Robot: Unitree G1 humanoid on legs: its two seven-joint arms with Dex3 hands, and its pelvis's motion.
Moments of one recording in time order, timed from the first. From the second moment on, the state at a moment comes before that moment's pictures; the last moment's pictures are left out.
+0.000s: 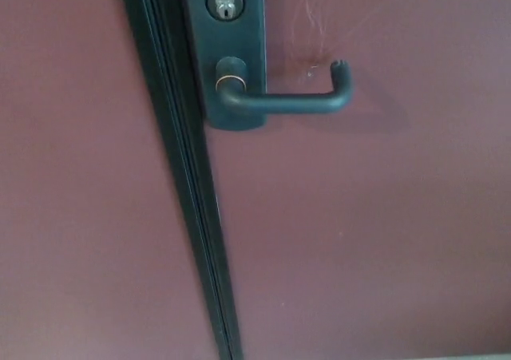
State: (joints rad) left_arm 0.06 0.47 0.31 1.28 -0.06 -0.15 -0.18; right_arm 0.06 -0.26 -0.04 1.33 -0.13 -0.16 -0.15
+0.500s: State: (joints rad) left_arm 0.06 0.49 0.31 1.29 -0.06 -0.15 -0.18; right_arm 0.05 -0.25 -0.02 1.33 -0.15 -0.15 -0.12
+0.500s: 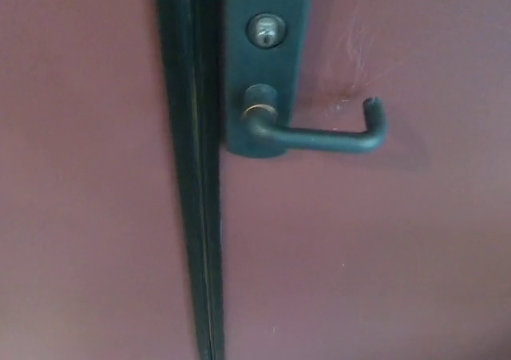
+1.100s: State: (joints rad) left_arm 0.06 0.48 0.30 1.28 -0.06 -0.15 -0.18; right_arm 0.05 -0.25 -0.01 1.33 -0.15 -0.14 -0.12
